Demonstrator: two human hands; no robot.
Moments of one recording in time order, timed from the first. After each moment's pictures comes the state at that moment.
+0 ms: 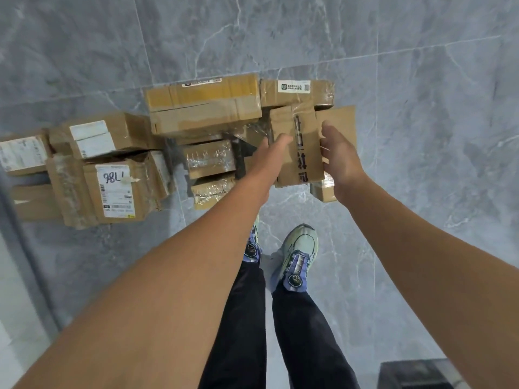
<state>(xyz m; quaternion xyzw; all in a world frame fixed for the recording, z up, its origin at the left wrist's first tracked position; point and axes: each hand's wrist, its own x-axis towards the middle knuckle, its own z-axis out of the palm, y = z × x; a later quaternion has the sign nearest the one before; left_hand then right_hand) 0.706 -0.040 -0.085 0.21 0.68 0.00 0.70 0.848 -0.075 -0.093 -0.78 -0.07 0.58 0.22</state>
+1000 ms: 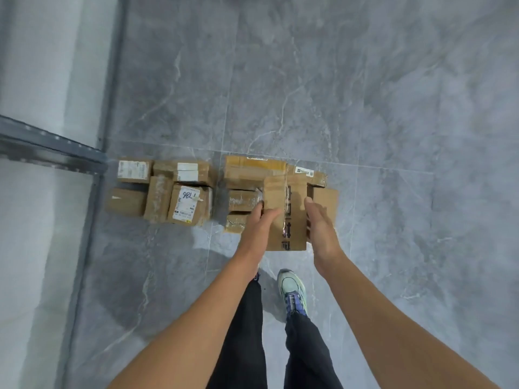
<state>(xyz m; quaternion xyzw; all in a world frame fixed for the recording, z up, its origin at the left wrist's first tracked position) 0.637 -0.119 0.174 0.19 0.66 0.24 0.68 0.775 -0.115 0.179 -0.72 -0.16 0.63 0.24</state>
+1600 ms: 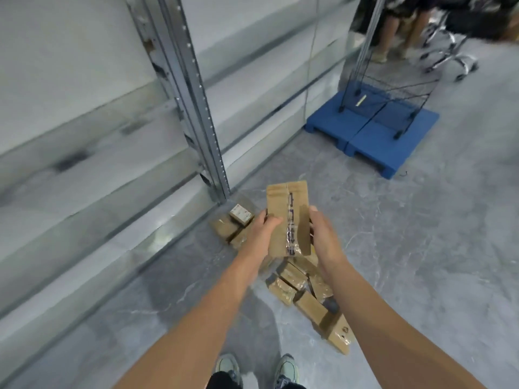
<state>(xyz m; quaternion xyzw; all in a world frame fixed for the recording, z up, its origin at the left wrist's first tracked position) 0.533 -0.222 0.525 0.16 0.68 0.51 0.49 0.649 -0.127 0.484 -0.54 -0.50 0.65 0.19</state>
